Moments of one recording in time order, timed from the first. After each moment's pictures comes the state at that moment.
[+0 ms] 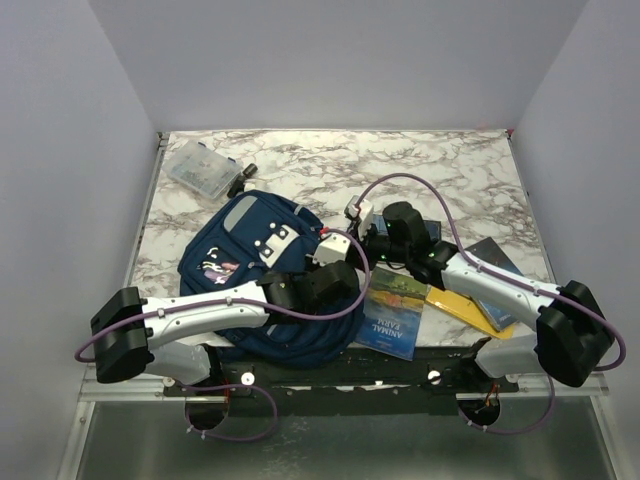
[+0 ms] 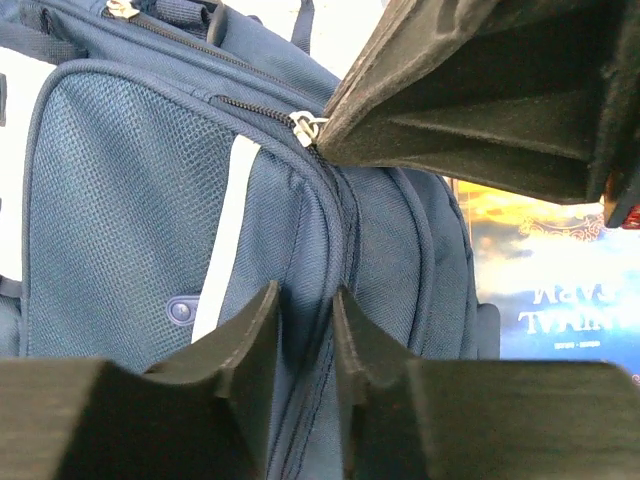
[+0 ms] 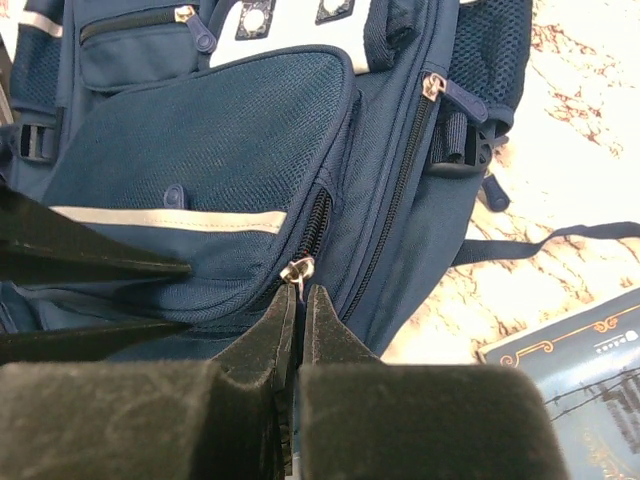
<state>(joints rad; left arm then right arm) -1.20 1.31 0.93 -0.48 -0.62 -0.57 0.71 1.33 0.82 0.01 -0.39 -0.05</state>
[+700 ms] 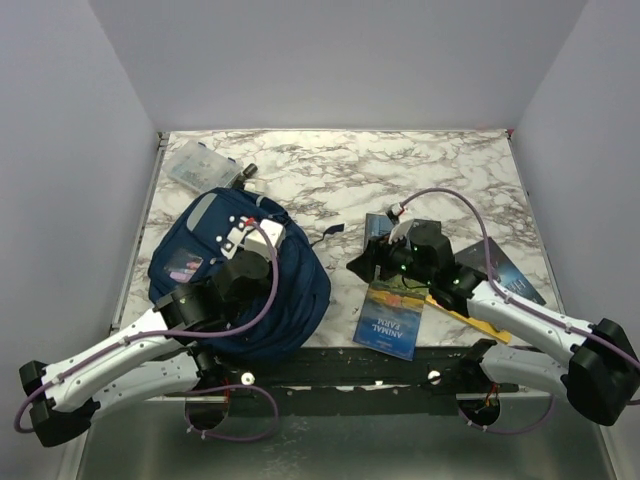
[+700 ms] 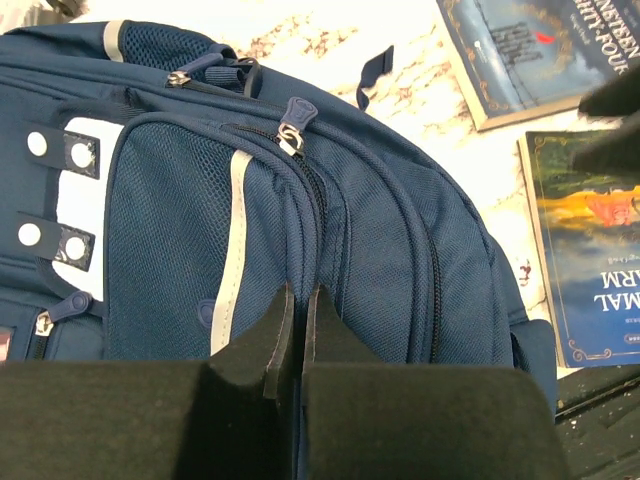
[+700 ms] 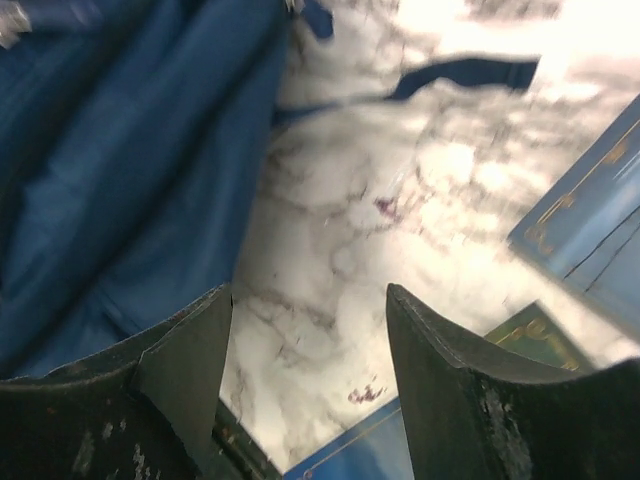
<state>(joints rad) -1.05 0.78 0.79 -0.59 -0.57 -0.31 0.71 1.08 0.63 0.07 -0.15 0.42</state>
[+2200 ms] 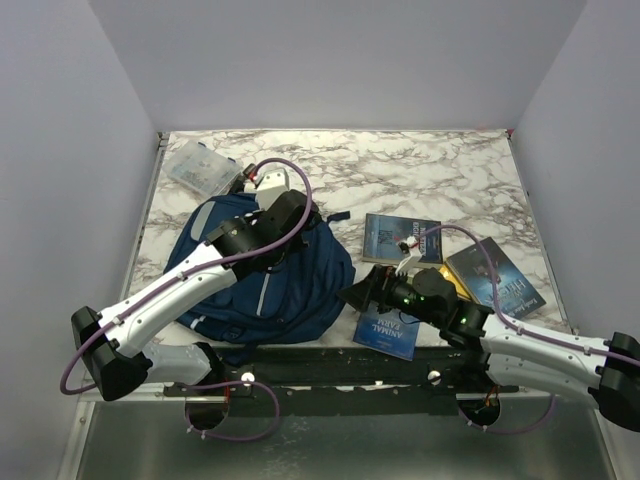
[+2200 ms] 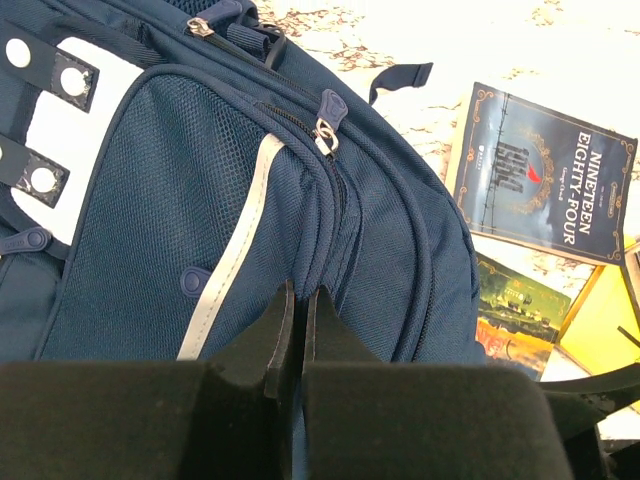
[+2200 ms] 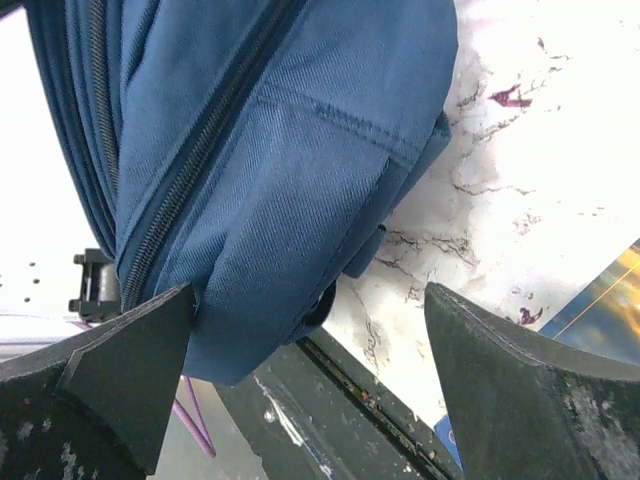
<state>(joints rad) -0.88 1.25 1.29 -0.89 -0.54 -0.85 0.98 0.86 0.35 0.23 0.08 0.89</state>
